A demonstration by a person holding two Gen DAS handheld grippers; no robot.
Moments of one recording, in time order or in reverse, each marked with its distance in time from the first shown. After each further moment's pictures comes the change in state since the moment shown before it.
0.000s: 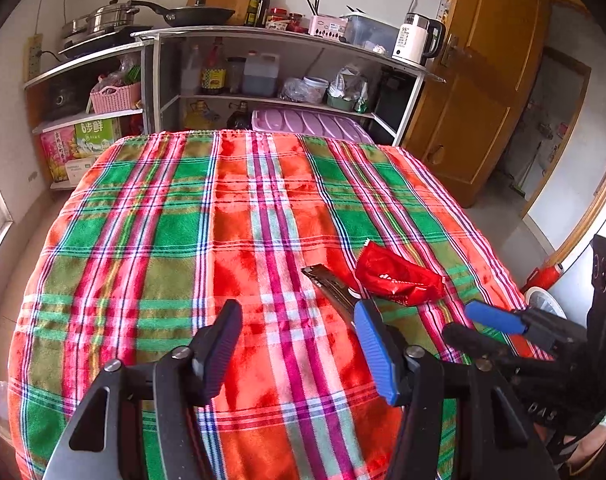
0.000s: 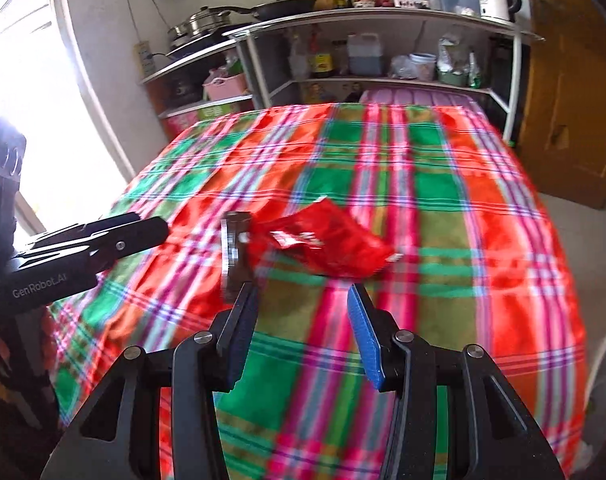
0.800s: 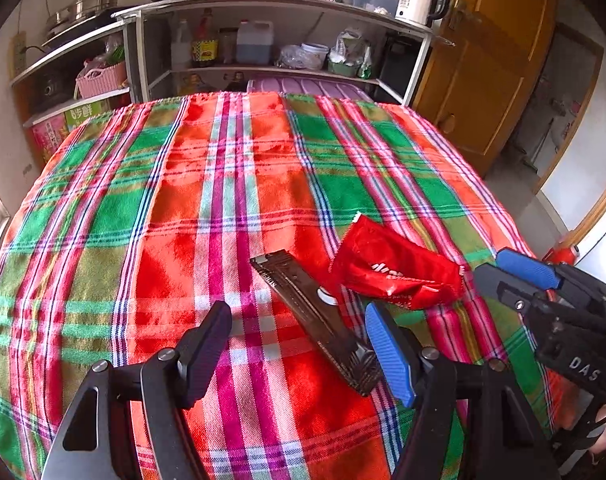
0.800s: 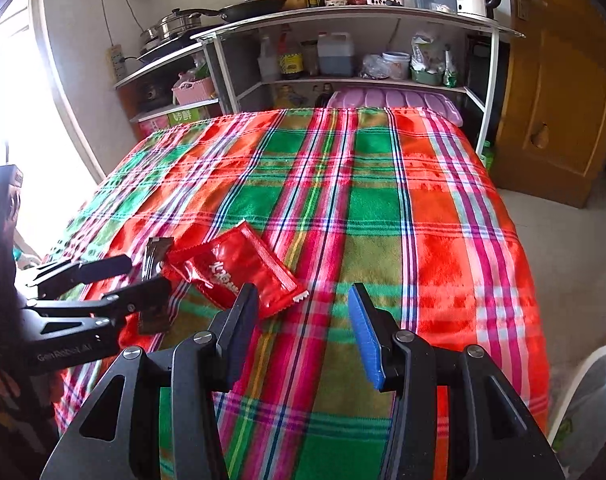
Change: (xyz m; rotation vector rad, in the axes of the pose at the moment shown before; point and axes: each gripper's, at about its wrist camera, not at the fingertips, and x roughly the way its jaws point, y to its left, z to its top) left arm 0.066 -0.030 0.002 0.016 0.108 0.051; right arm 0.020 -0.047 0.025 0.010 0.004 -0.066
